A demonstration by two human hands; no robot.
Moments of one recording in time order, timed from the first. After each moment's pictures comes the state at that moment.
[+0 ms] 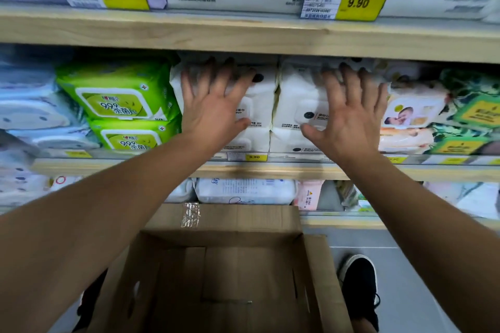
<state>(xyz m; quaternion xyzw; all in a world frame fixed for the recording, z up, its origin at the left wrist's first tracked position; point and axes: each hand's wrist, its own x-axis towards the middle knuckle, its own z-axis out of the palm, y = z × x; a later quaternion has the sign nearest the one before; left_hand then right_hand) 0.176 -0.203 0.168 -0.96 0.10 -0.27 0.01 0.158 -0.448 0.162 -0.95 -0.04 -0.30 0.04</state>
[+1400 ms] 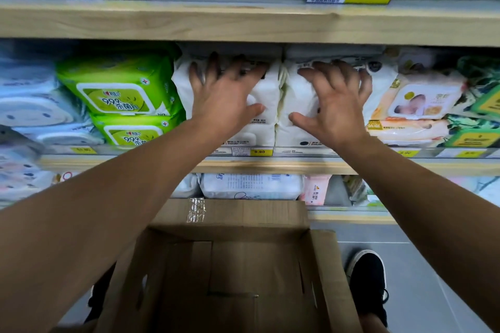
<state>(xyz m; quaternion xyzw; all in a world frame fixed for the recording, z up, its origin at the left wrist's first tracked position) 0.184 -0.218 0.179 -0.97 0.10 -0.22 -0.02 0.187 -0.431 0.151 -0.94 -0.12 -0.30 0.12</state>
